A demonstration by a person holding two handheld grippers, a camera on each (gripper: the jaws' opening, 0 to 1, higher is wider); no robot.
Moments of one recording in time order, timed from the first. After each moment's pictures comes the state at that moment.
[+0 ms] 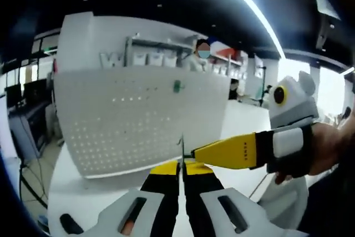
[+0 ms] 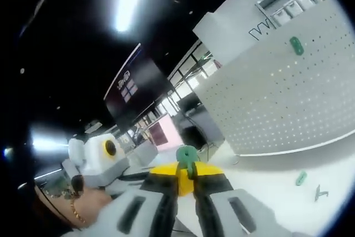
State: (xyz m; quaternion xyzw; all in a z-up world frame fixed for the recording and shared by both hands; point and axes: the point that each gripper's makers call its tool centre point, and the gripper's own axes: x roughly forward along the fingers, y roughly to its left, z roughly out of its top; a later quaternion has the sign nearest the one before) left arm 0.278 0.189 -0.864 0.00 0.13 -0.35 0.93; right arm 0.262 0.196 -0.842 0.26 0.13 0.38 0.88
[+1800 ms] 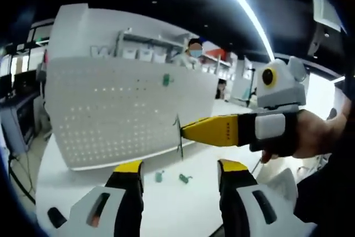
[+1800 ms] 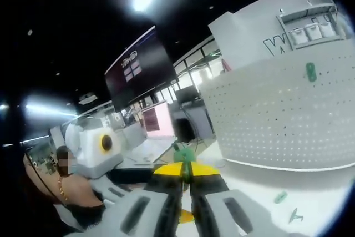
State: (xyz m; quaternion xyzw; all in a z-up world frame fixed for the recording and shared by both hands) left arm 0.261 0.189 -0.882 -0.02 0.15 -0.41 0.90; right arm 0.270 0.191 -0.842 0.14 0.12 0.39 0.90
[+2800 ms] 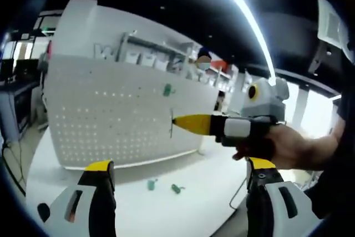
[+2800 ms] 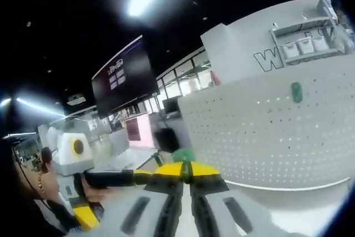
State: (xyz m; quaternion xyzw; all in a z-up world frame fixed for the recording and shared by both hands) left arm 0.271 0.188 -0.863 -0.09 0.15 -0.41 0.90; right arm 0.328 0.154 -0.828 0.13 0.08 0.33 0.93
